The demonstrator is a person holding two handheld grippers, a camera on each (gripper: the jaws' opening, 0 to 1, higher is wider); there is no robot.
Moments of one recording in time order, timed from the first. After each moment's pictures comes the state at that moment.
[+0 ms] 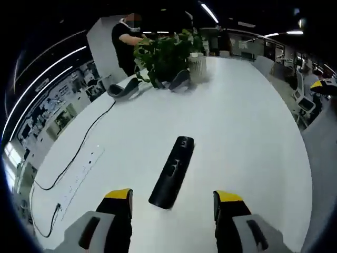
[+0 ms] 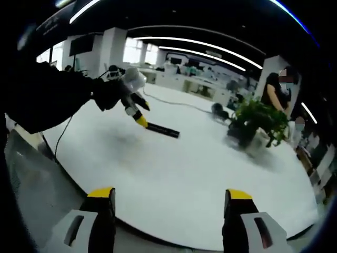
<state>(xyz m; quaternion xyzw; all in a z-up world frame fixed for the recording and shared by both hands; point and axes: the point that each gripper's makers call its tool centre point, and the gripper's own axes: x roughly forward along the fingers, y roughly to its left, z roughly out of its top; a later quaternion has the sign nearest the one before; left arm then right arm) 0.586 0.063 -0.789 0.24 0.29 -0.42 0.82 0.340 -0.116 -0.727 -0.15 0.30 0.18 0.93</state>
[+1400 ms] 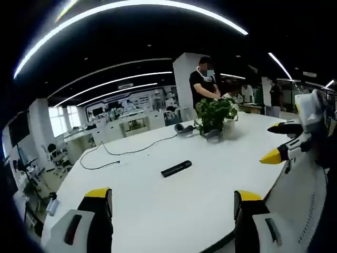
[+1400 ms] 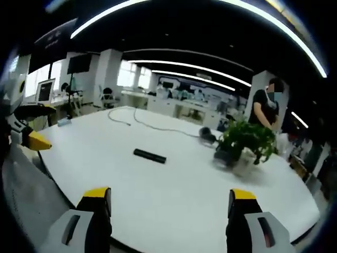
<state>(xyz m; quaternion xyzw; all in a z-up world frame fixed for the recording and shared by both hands) 0.320 0.113 -0.661 0.10 0.14 -0.16 0.97 0.359 -0.157 -0.688 -0.14 0.20 0.14 0.96</state>
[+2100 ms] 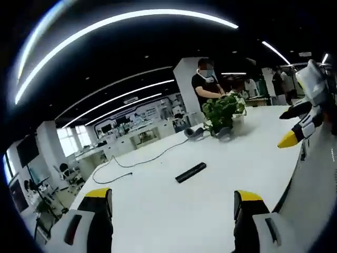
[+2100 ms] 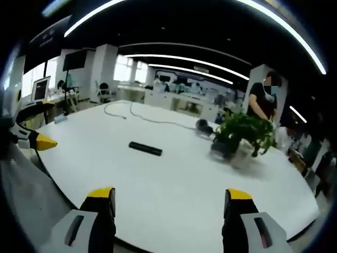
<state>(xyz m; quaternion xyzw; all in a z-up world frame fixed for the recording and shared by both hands) 0.348 0.122 -0.669 0.18 0.11 -0.13 0.97 0.356 -0.155 -0.699 -0.14 0.23 0.15 0.95</state>
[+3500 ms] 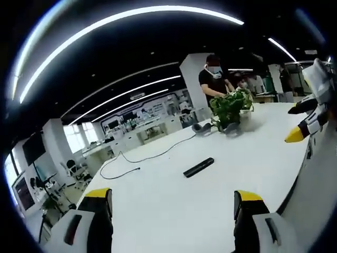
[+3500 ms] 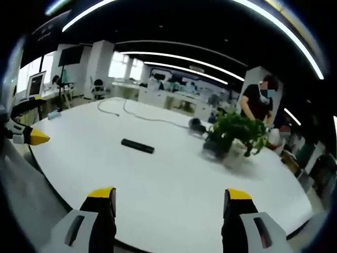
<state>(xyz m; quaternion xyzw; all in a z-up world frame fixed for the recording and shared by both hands) 0.349 0.139 -0.673 0.18 0.13 -0.10 0.97 0.358 -0.166 -0.698 -0.15 0.23 0.11 0.96</state>
